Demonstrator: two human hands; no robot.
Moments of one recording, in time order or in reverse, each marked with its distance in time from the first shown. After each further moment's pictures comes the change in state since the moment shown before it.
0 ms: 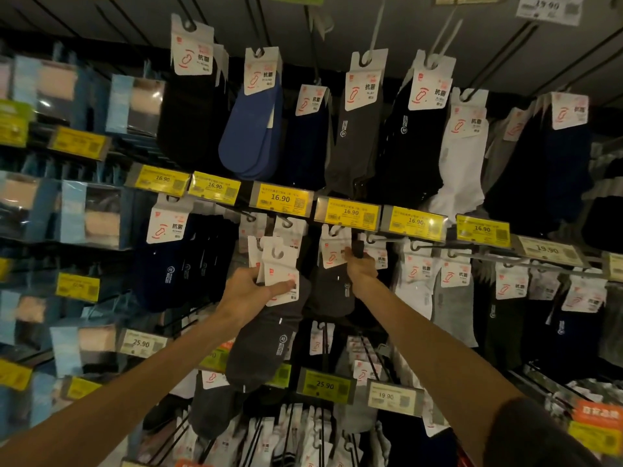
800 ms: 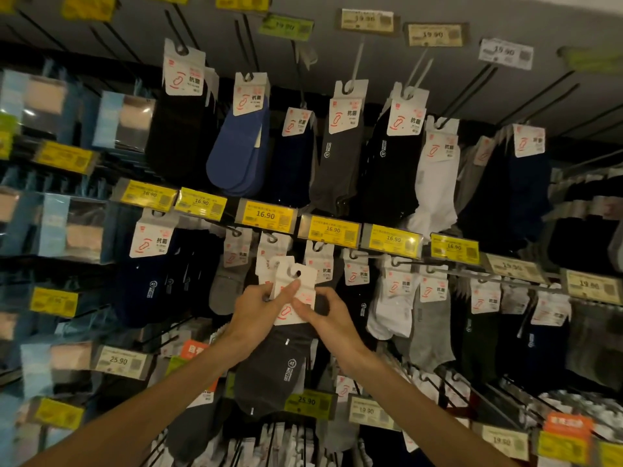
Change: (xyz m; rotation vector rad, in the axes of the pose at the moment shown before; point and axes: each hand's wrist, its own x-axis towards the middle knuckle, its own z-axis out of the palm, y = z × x) left_hand -0.015 0.011 0.039 -0.121 -0.013 0.127; right_hand -0.143 0.004 -0.041 0.090 -0.458 -0.216
